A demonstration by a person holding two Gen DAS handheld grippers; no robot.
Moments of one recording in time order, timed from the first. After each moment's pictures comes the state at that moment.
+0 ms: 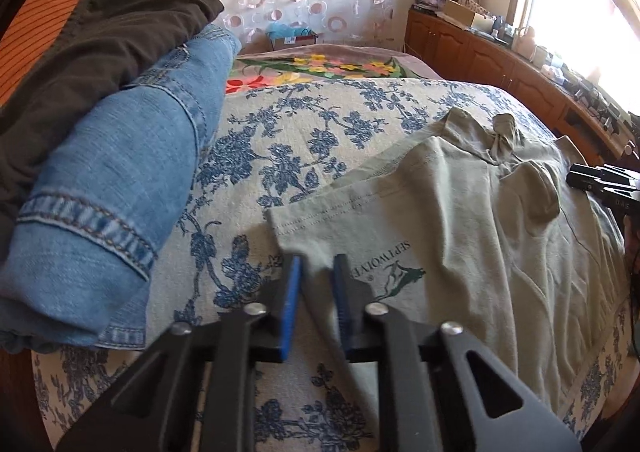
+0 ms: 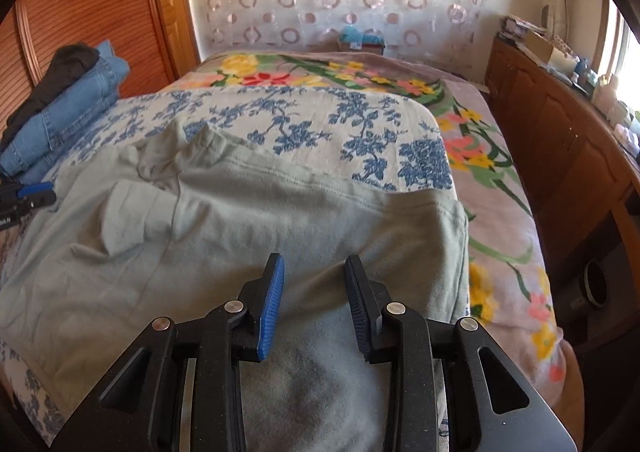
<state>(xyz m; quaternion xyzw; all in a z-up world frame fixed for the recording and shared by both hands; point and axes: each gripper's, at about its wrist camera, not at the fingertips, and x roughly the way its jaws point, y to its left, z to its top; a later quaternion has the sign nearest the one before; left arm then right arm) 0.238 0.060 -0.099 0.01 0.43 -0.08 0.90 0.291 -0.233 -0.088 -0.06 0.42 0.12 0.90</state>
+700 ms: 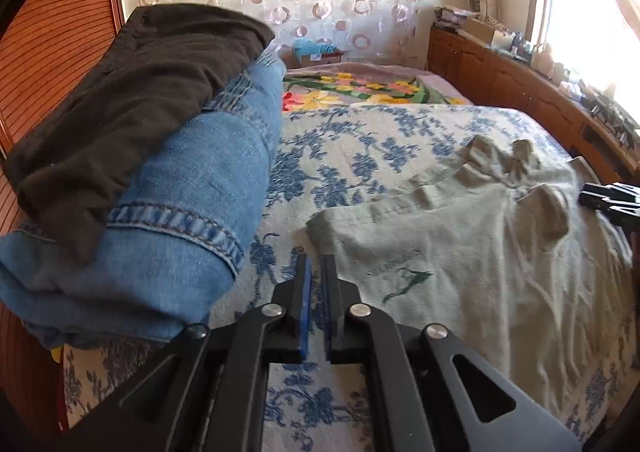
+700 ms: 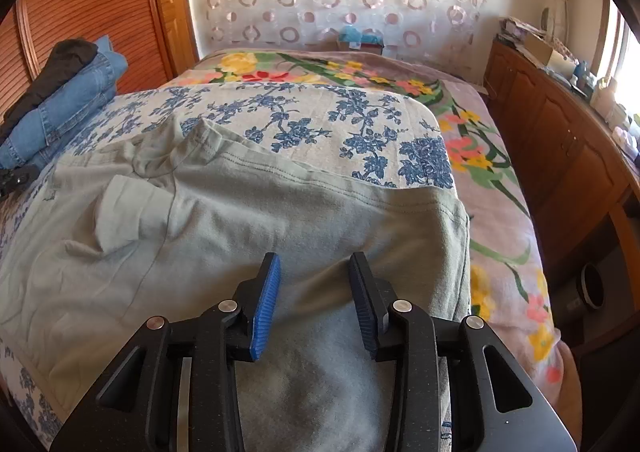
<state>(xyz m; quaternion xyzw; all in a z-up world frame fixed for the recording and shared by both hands) 0.229 0.080 -0.079 0.01 0.40 -0.04 0.92 0.290 -0.232 -0.086 -0.06 0.42 0.11 0.90</state>
